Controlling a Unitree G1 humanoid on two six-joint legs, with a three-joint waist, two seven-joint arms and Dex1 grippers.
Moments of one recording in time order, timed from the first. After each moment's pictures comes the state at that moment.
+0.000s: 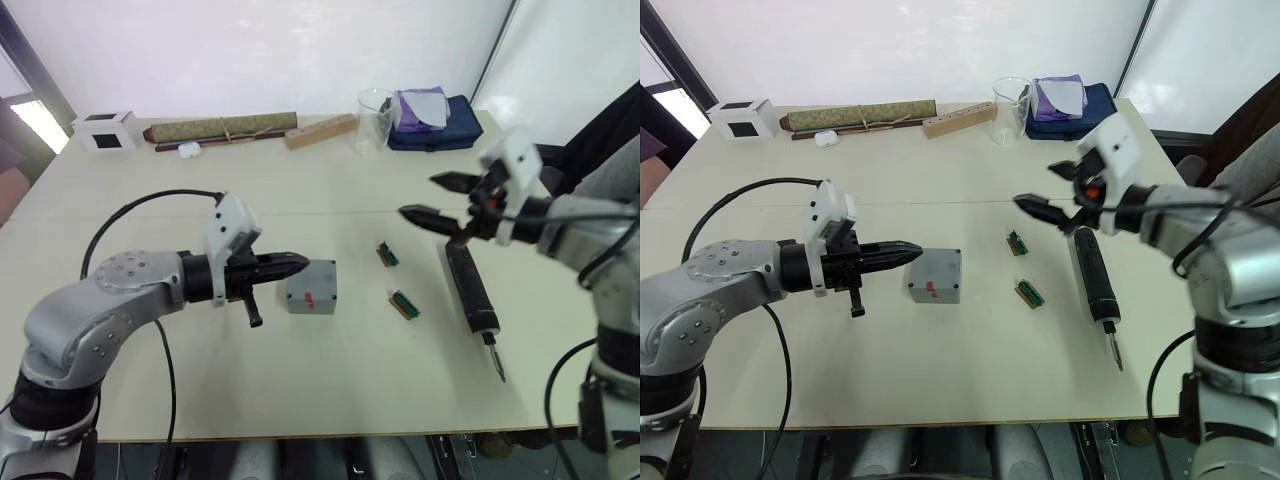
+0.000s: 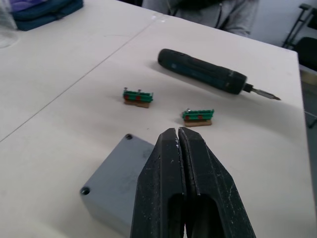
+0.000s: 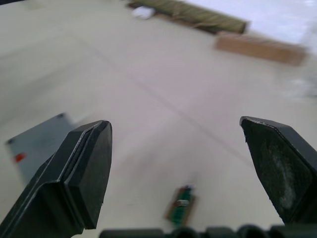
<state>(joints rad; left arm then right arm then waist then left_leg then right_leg) -0.46 0.77 0.03 -0.60 -0.85 0.95 -0.71 -0.72 -0.86 -0.20 -0.29 0.58 1.22 0.71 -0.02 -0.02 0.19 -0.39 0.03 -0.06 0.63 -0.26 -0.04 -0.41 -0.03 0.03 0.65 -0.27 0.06</state>
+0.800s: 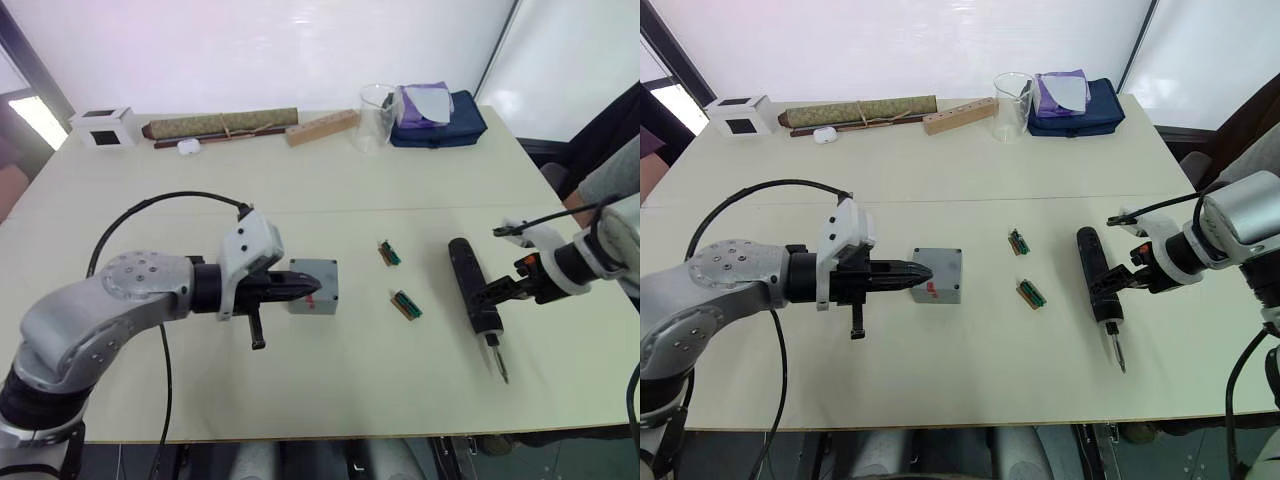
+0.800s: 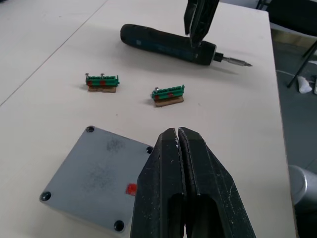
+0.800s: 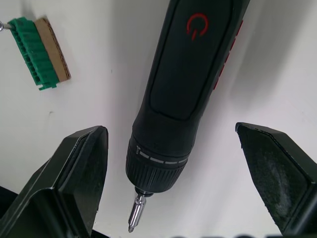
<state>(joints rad) -0.48 0.82 -0.02 -0.71 -0.89 1.01 -0.67 -0.94 -1.19 0.49 0.17 0.61 1.61 0.97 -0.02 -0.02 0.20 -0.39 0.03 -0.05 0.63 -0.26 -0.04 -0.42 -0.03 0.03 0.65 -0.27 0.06</state>
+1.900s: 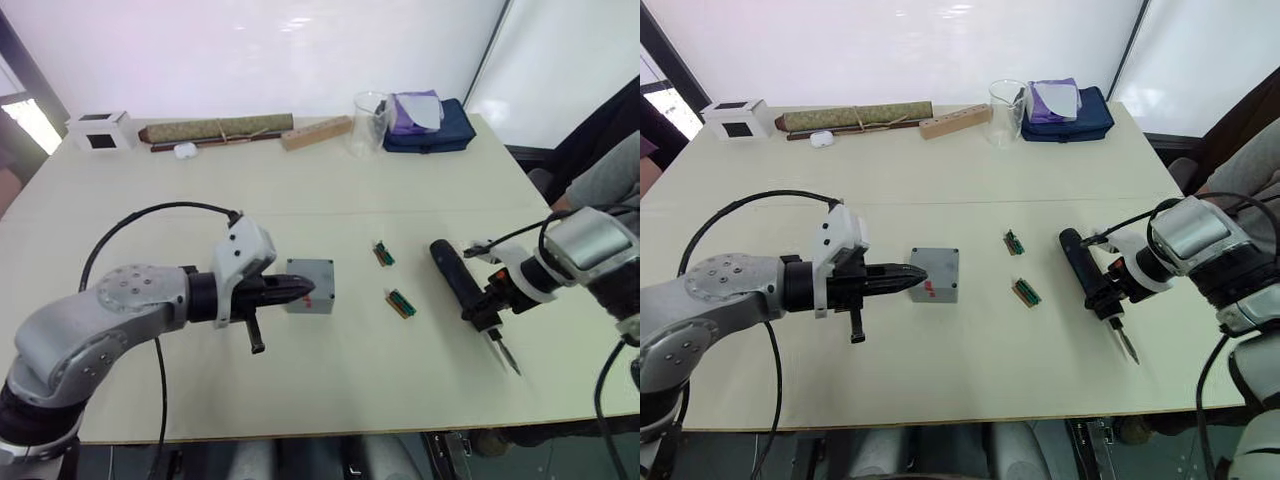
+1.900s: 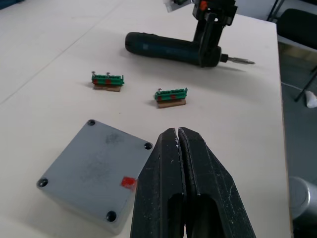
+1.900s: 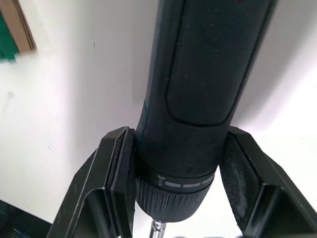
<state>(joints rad) -0.39 0.82 0.02 -0.67 -0.91 0.97 -0.62 -1.02 -0.98 0.61 0.44 0.38 1.45 1.07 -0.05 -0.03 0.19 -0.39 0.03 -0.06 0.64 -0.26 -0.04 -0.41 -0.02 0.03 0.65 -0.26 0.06</state>
